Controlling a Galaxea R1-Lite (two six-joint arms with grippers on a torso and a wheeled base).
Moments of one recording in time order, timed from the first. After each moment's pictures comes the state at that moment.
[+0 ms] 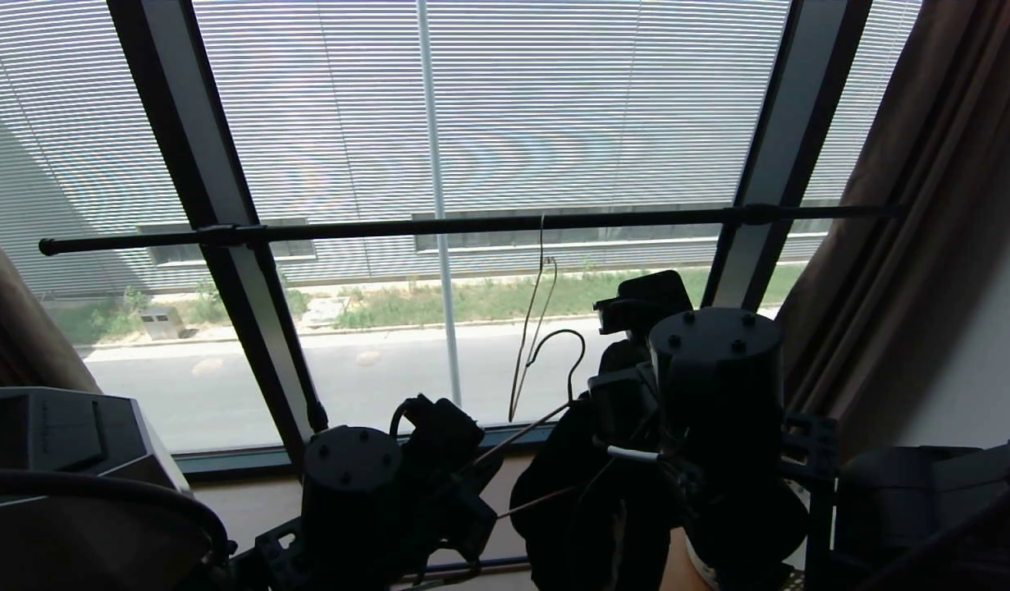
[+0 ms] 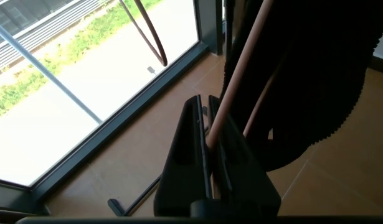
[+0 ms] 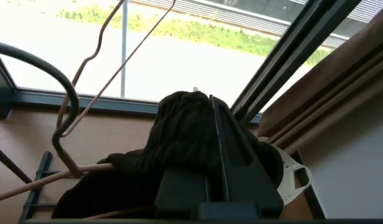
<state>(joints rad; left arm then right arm) -0.76 2.01 -0.41 -1.29 0.09 0.14 0.92 1.83 -0.87 -0.62 -0.92 0.04</state>
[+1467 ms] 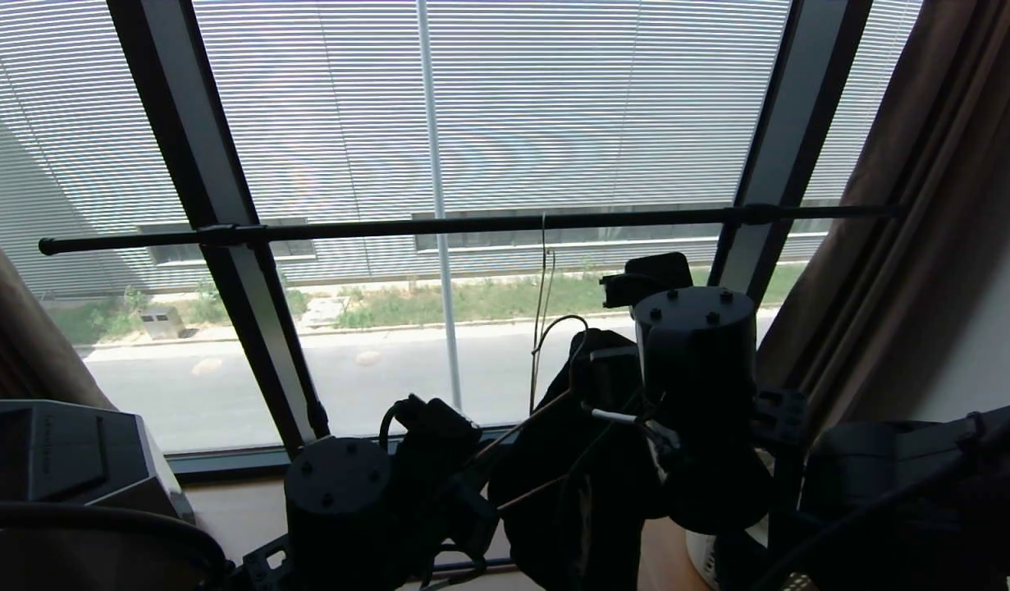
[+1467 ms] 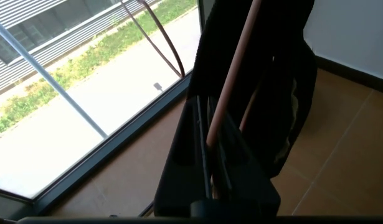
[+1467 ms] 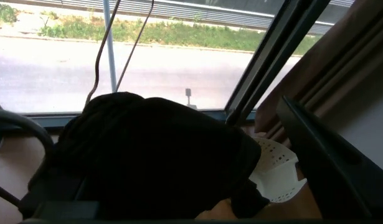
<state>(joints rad) -0.79 2.01 -0.37 -1.41 0.14 0.14 0.87 1.87 -0.93 -0.61 -1.00 0.09</state>
